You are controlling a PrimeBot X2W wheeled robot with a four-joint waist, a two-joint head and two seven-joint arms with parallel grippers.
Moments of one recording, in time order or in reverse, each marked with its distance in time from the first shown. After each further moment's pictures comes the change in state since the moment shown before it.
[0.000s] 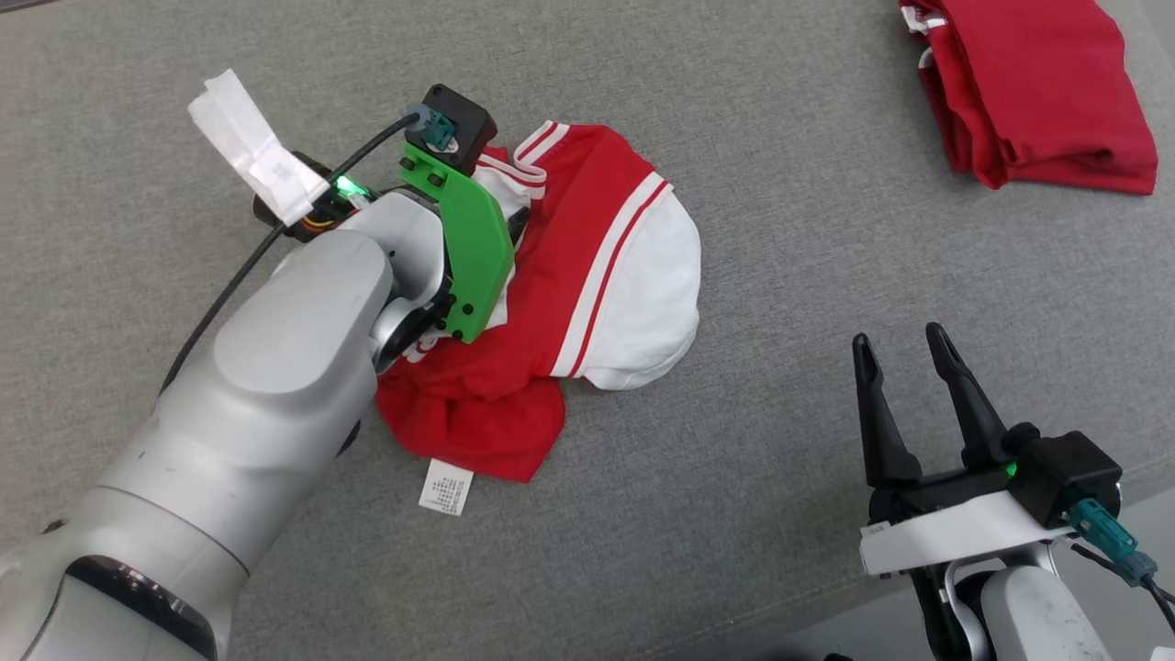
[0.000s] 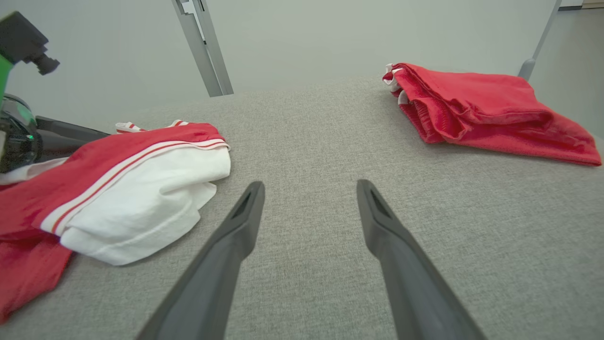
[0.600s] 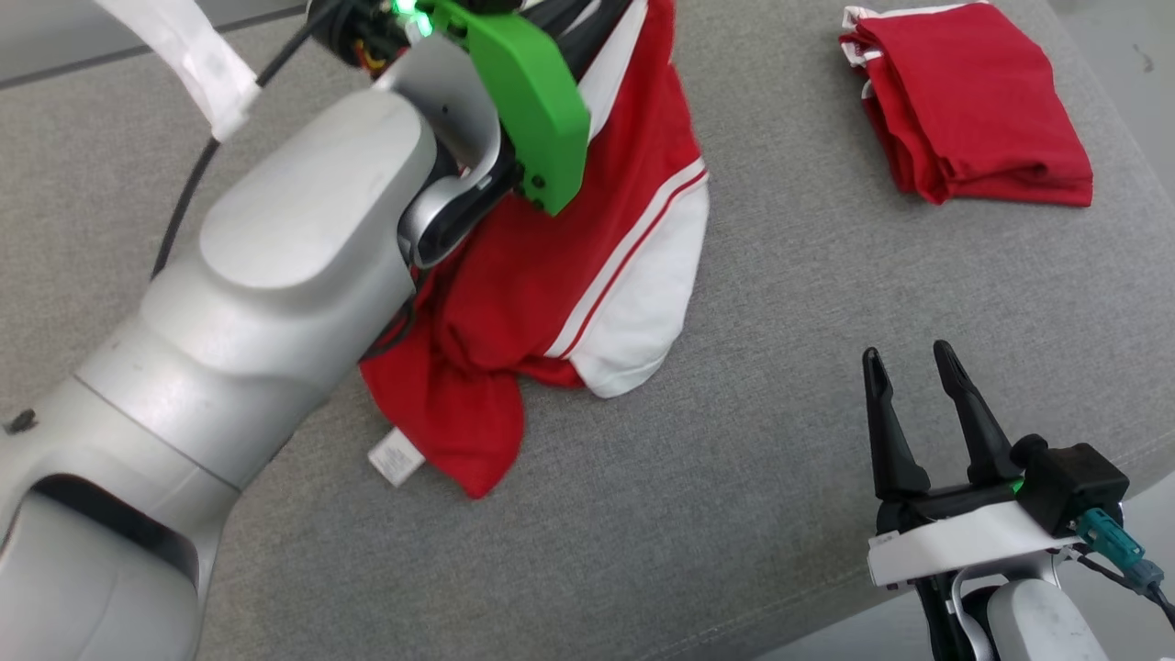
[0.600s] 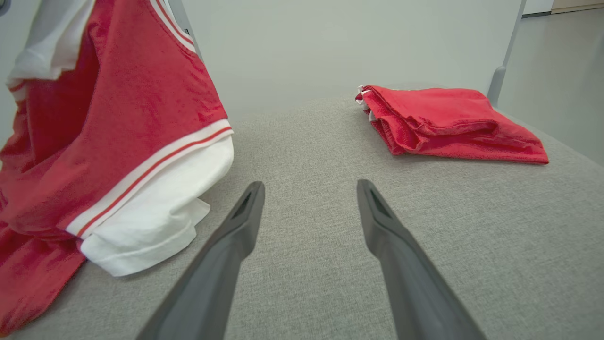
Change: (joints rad) left arm -0.206 0.002 -0.103 -0.172 -0.243 0.000 -0.314; right arm 0.011 0.001 -0.011 0.022 0.044 0.000 0.000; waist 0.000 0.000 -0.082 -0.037
